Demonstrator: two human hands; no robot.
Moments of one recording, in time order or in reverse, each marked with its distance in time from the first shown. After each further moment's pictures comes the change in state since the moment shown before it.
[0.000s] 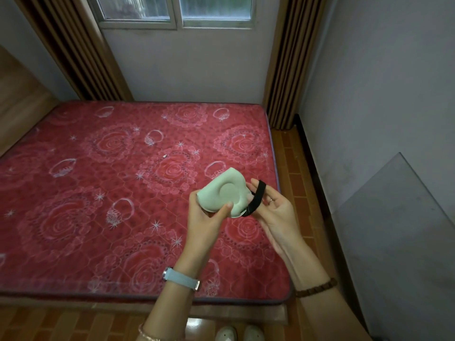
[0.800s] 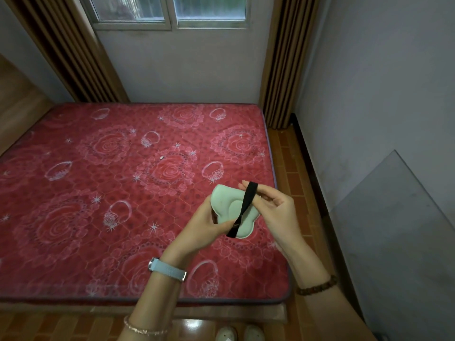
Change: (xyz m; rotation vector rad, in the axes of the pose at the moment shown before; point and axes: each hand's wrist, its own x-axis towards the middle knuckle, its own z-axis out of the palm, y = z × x) left_hand 0.011 0.013 -0.011 0.241 -0.526 -0.073; right_hand -0.002 -0.007 -0.006 -0.313 -0.021 -0.207
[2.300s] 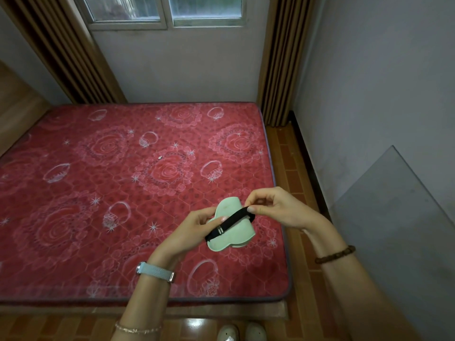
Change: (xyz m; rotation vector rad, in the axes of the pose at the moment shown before) left_hand -0.006 -0.007 -0.013 -0.071 -0.097 -0.124; right_hand 0.032 -0.017 -0.041 -0.368 -0.623 0.055
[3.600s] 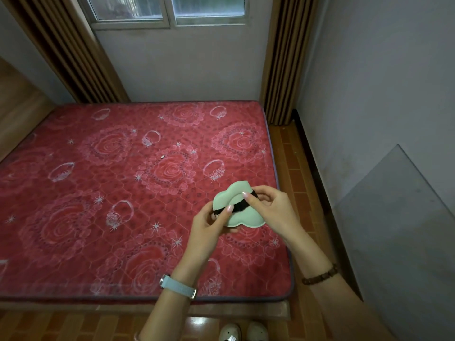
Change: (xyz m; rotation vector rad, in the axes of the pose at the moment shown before) left_hand 0.005 -0.010 0.039 -0.246 0.337 0.147; right_hand 0.007 0.014 0.039 0.198 0.579 0.148
